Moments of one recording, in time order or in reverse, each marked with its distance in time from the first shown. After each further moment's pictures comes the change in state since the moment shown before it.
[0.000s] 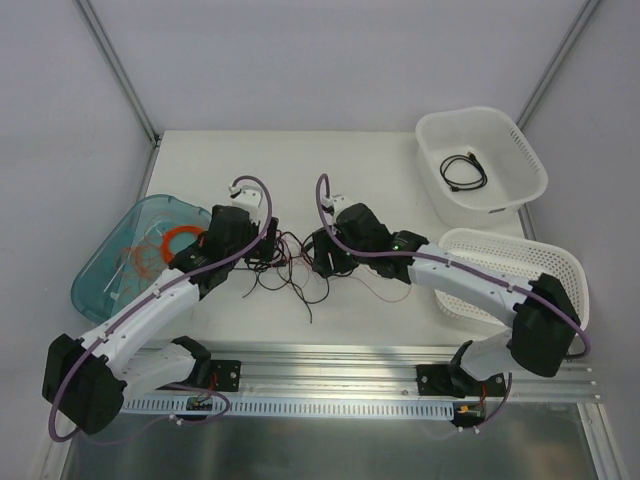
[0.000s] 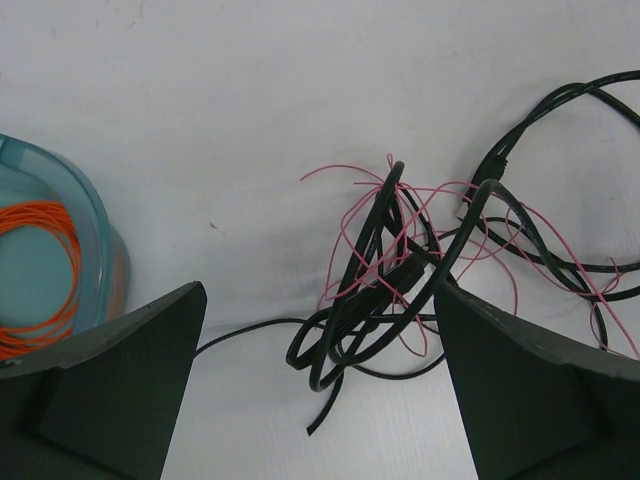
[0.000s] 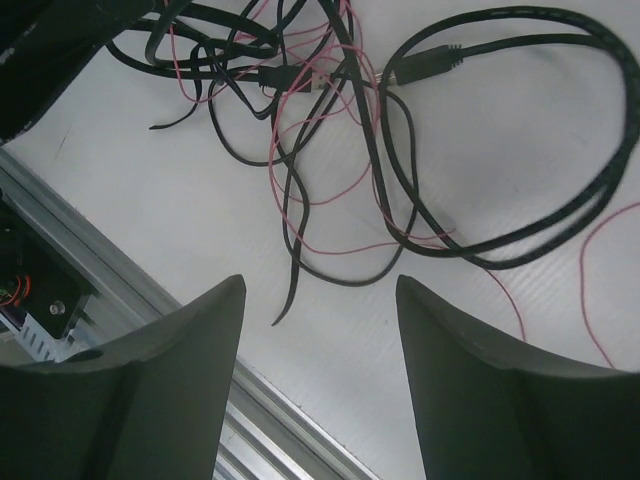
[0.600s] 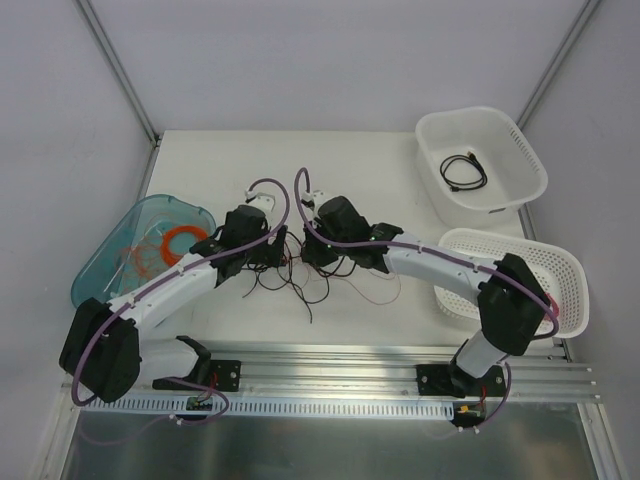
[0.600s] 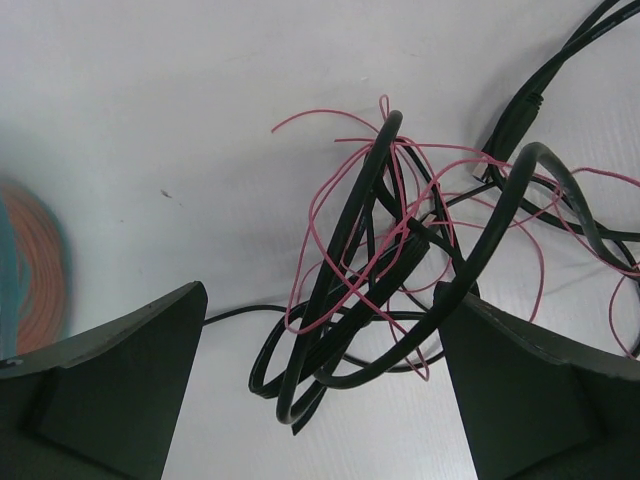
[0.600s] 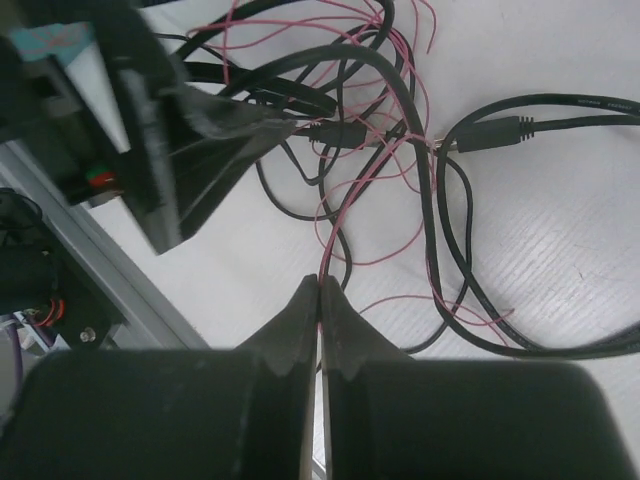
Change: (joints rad) left arm 0.000 0.190 0.005 0.003 0.051 -0.024; right arm 0.006 0.243 0.101 0.153 -0.111 0.011
